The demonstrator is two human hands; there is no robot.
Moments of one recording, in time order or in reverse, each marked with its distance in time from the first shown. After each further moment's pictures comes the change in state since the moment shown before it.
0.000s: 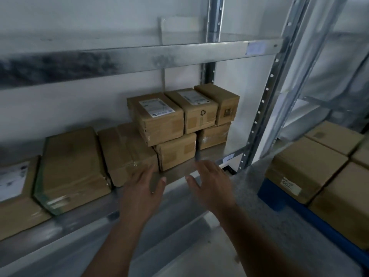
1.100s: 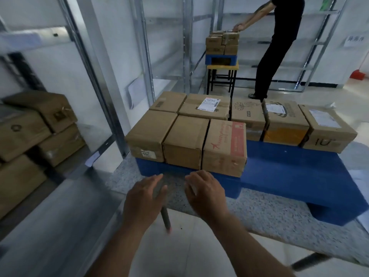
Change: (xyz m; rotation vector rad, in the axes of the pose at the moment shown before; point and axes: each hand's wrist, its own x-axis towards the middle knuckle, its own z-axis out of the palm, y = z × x) left_hand -0.109 0.232 0.148 -0.161 -0.546 0.610; right_hand -0.231 0.173 -0.139 -0.196 0.344 0.546
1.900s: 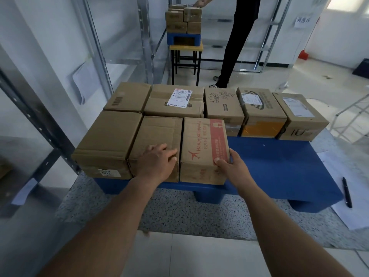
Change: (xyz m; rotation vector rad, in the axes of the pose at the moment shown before) left_hand 0.184 0.062 0.060 0.255 -0.262 0.247; right_hand 0.082 0.140 -0.029 0.492 -0.055 0.906
